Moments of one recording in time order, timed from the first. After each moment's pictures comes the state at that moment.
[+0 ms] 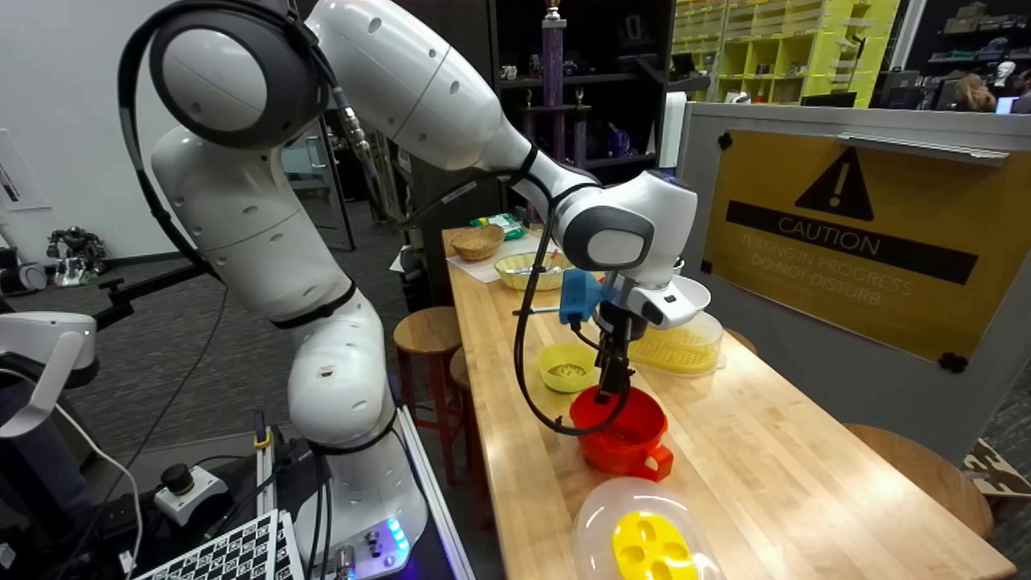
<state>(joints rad) -0.19 -0.27 -0.09 -2.54 0.07 2.09 0.34</state>
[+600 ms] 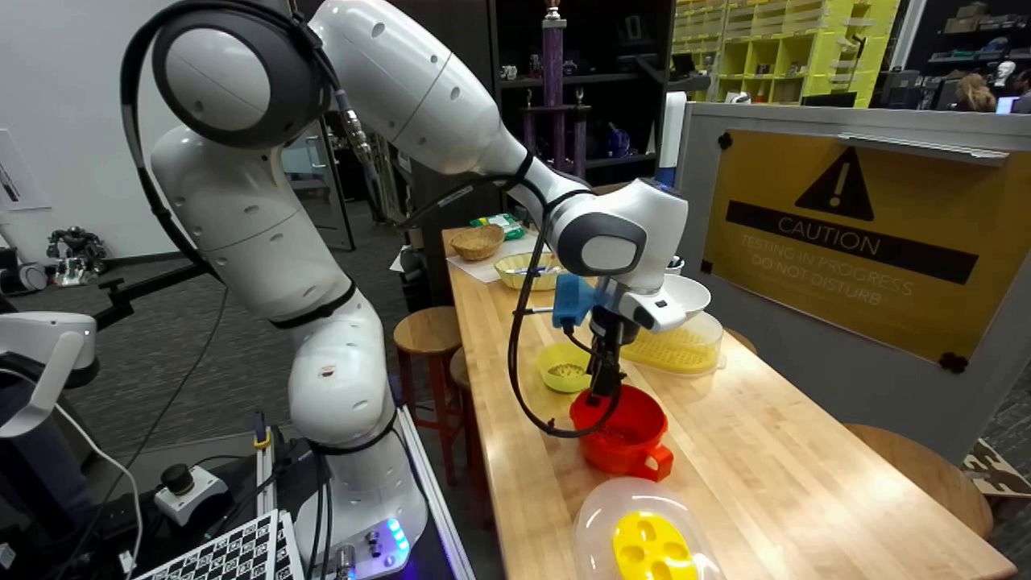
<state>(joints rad) -0.18 -0.27 -0.08 -2.57 0.07 2.10 0.35</state>
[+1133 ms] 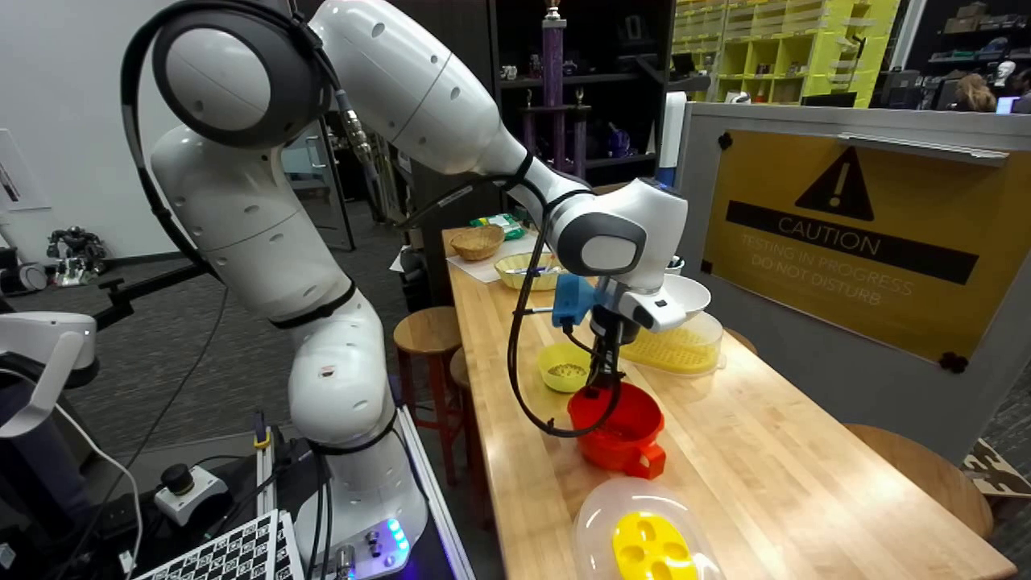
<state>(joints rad) -0.18 -0.27 -0.08 -2.57 0.07 2.11 0.36</state>
